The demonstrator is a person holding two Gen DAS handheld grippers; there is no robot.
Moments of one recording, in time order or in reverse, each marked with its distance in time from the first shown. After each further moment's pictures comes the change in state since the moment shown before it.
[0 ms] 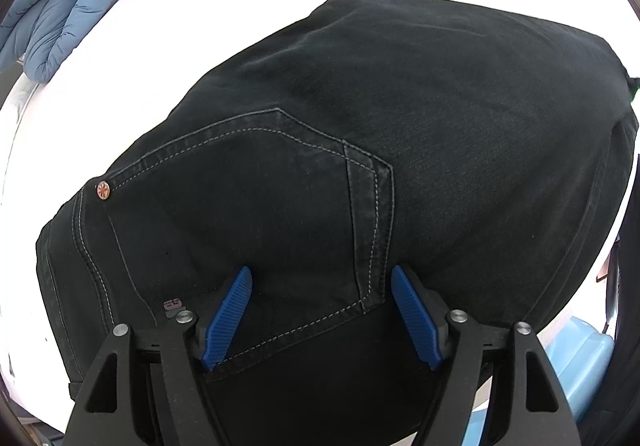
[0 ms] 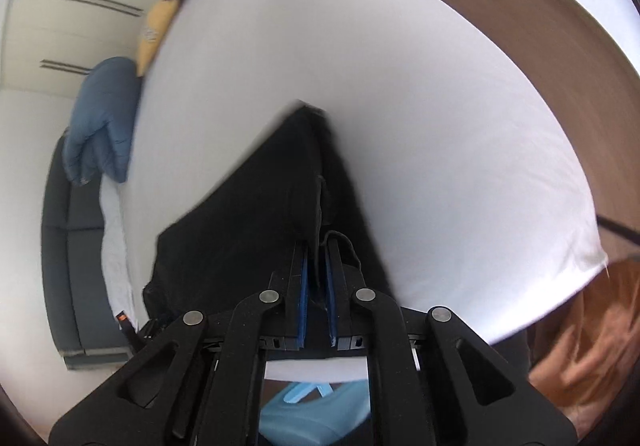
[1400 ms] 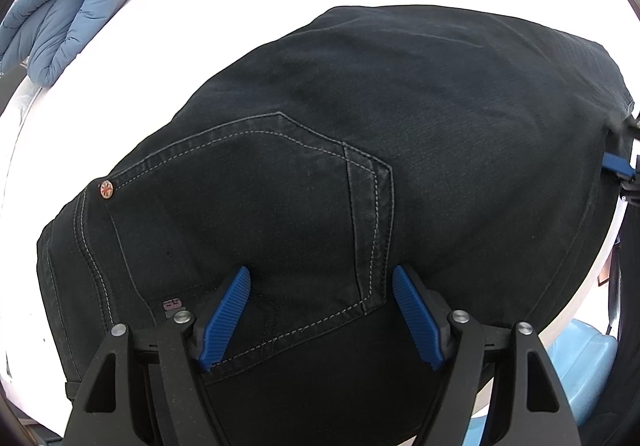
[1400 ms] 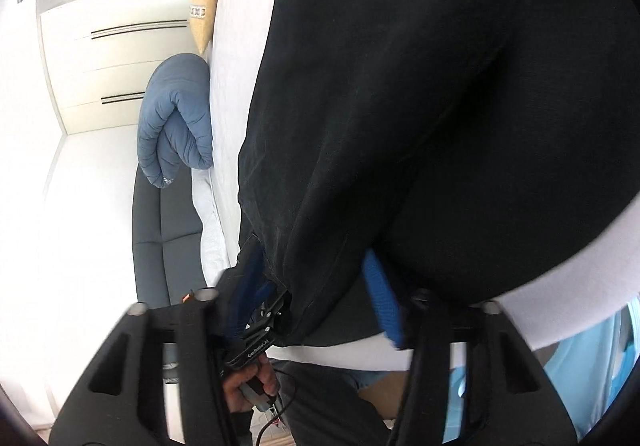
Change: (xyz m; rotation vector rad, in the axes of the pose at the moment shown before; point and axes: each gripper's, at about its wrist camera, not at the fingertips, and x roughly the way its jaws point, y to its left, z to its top) left arm -0.003 0.003 -0.013 -0.003 -0.046 0.004; right arm 0.188 0.139 -0.195 0.149 0.074 0.458
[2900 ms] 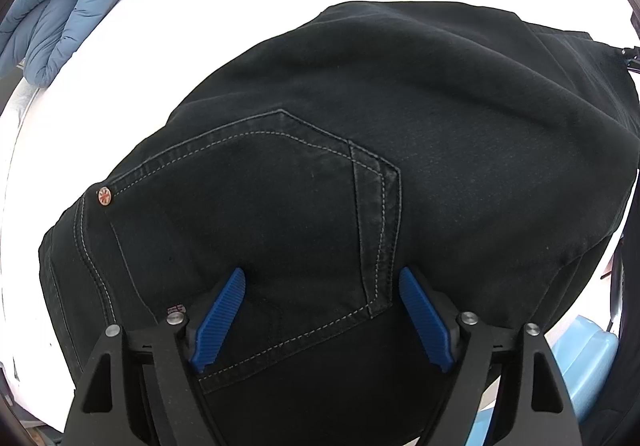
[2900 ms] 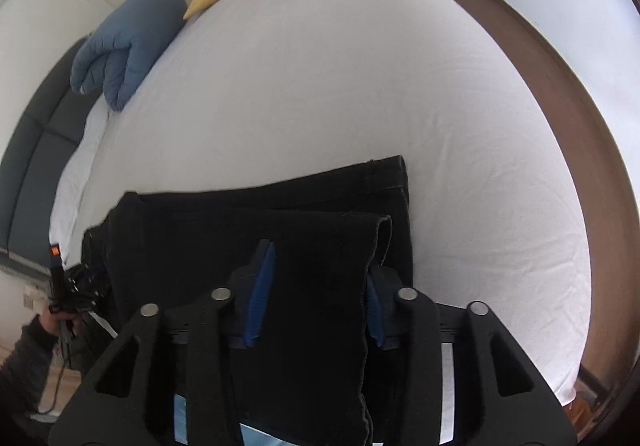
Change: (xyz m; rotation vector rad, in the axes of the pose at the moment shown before) left arm 0.005 -0.004 0.019 0.013 0.049 0.012; right arm -0.186 0.034 0.199 -0.669 -0.025 -0.523
